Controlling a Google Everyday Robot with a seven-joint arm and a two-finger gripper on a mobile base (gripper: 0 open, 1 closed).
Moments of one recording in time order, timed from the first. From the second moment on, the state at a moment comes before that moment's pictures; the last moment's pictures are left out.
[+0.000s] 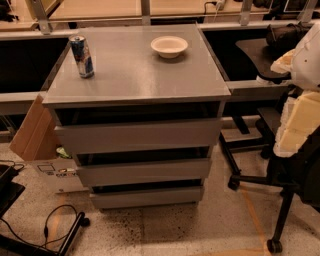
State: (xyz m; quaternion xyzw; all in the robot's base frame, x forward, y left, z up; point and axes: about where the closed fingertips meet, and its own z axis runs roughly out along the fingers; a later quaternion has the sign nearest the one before) arm 0.438 -0.217 0.976 -0.60 0.78 -0.03 0.16
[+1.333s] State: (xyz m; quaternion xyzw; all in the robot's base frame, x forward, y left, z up) arm 0.508 -0.172 0.798 -0.66 0.74 -0.04 0.16
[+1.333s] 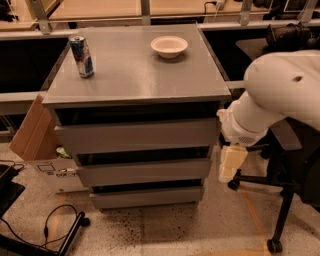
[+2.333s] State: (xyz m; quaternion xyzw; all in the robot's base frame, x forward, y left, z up) arm 0.597 -0.160 0.708 -0.67 0.72 -0.08 0.13
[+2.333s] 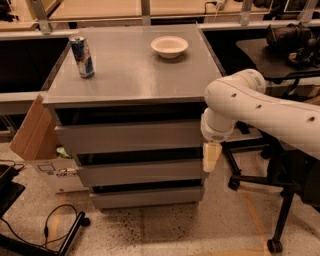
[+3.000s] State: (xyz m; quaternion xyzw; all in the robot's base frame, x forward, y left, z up) arm 0.645 -0.144 0.690 -0.68 0.72 -0.09 0.09
